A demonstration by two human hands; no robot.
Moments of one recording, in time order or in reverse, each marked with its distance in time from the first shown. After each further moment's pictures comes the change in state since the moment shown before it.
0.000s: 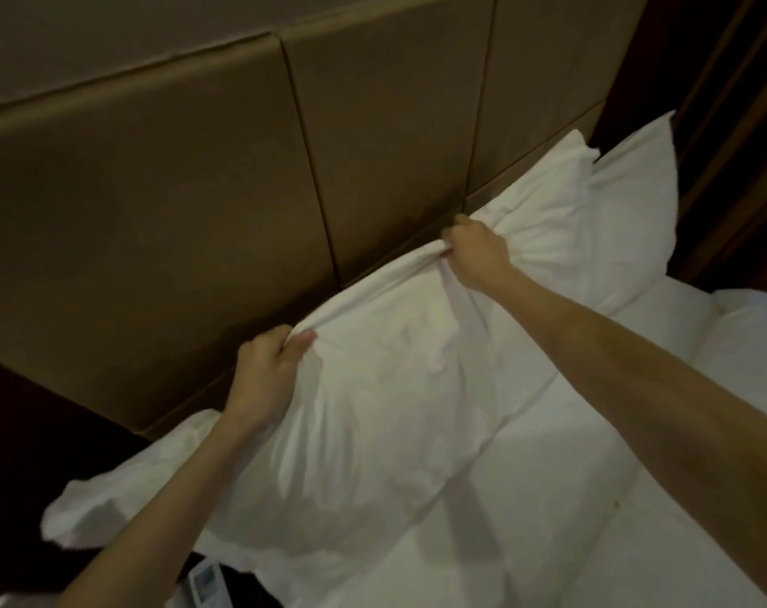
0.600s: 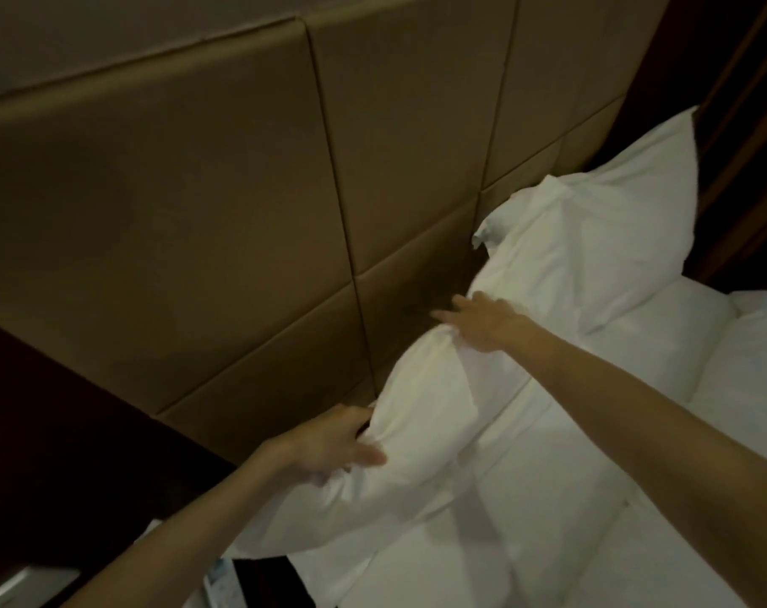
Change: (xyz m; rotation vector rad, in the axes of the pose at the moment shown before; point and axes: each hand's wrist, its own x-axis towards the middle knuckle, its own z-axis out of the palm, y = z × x) left_hand -0.037 -0.033 0.045 0.027 -0.963 -0.029; right_hand -0.051 0.005 0.058 -0.369 -0.586 -0.271
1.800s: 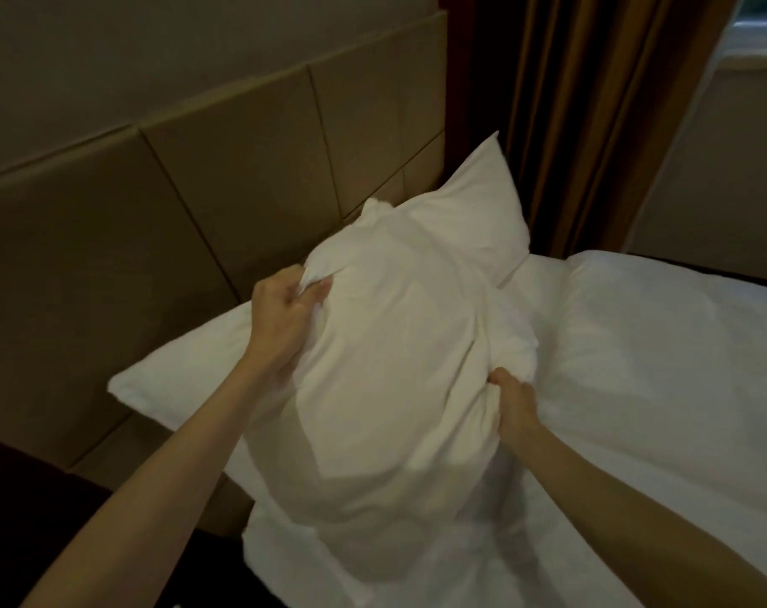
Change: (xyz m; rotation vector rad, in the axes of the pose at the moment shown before) left_hand 0.007 0.183 0.012 -0.187 0.857 0.451; right_hand -0.218 0.004 0.149 2.304 0.804 1.086
